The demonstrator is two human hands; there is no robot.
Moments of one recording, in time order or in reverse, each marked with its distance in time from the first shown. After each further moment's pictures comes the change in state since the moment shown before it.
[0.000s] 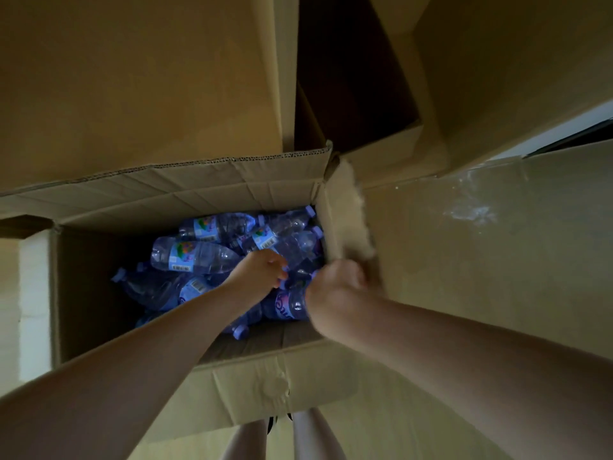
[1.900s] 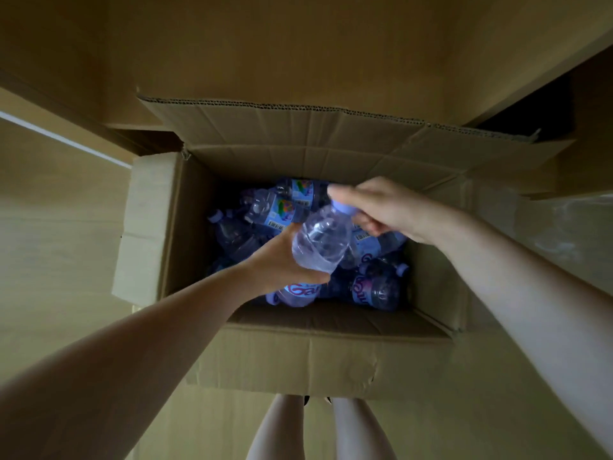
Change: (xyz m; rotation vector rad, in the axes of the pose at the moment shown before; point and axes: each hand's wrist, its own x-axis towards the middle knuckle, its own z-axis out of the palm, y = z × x) left_hand -0.017 -0.133 -0.101 -0.175 -0.040 0.270; right_hand 0.016 -0.029 -0.134 1.476 0.141 -0.412
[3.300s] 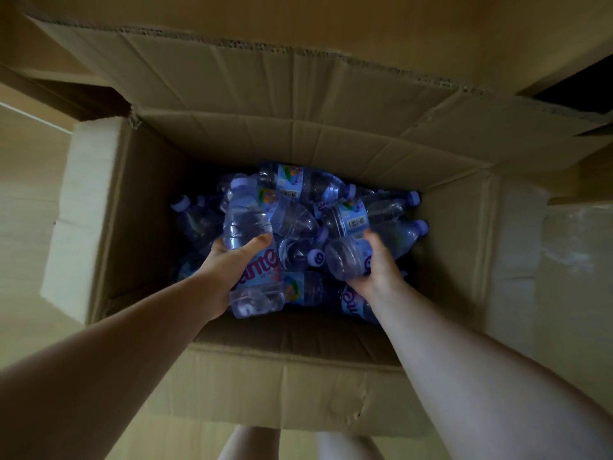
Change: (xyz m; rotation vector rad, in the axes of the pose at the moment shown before) left_hand 0.038 -0.076 0.009 -0.699 0.443 -0.565; right_hand 0.077 0.163 0.052 1.341 0.507 0.442
